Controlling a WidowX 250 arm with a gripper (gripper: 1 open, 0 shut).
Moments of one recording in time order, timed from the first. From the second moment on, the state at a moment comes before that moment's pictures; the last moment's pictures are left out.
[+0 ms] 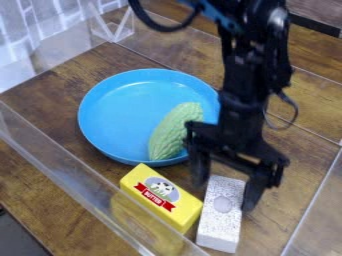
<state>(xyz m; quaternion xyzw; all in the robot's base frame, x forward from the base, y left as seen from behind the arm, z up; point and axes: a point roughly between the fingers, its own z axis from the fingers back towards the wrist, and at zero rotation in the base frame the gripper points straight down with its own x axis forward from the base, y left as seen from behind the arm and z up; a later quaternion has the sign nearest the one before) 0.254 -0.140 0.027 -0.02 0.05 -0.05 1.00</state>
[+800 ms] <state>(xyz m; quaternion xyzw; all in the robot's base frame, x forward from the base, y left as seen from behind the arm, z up) 0.253 -0.146 0.019 -0.02 0.05 -0.07 1.00</state>
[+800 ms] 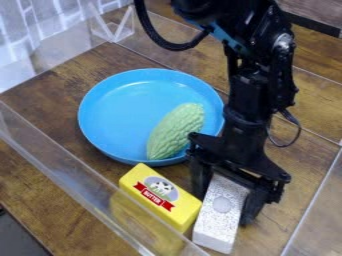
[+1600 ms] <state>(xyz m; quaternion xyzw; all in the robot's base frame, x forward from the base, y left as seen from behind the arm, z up) 0.258 -0.153 0.019 -0.04 0.04 -0.08 1.00</state>
